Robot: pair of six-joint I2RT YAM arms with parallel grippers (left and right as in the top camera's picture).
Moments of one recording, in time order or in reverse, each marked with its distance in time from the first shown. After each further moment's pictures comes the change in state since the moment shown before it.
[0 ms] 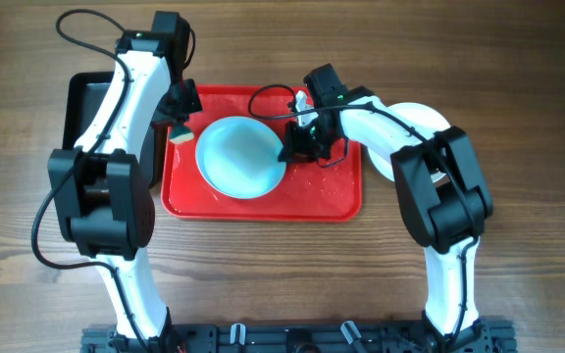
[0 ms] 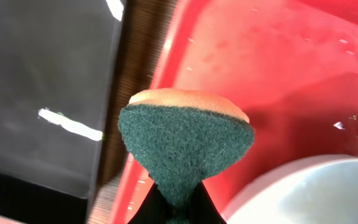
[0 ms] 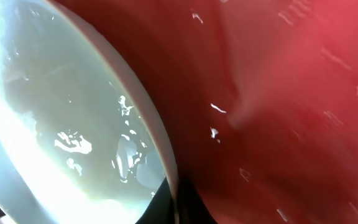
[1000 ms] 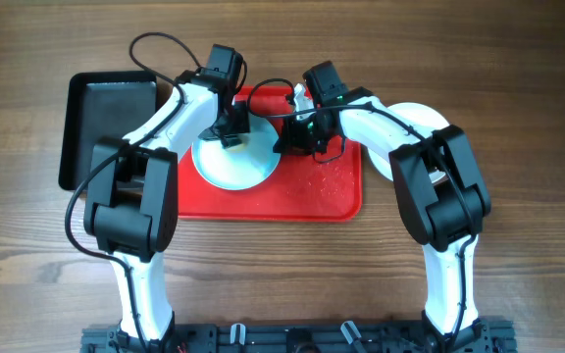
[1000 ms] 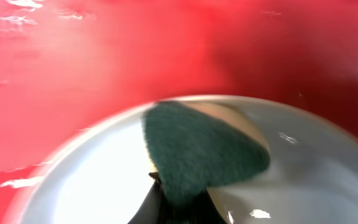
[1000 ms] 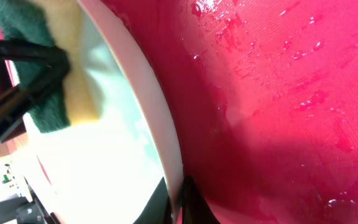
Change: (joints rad) left arm -0.164 0.025 -0.264 0.423 0.055 0.024; right arm 0.000 0.031 0.003 0.139 -0.041 0.027
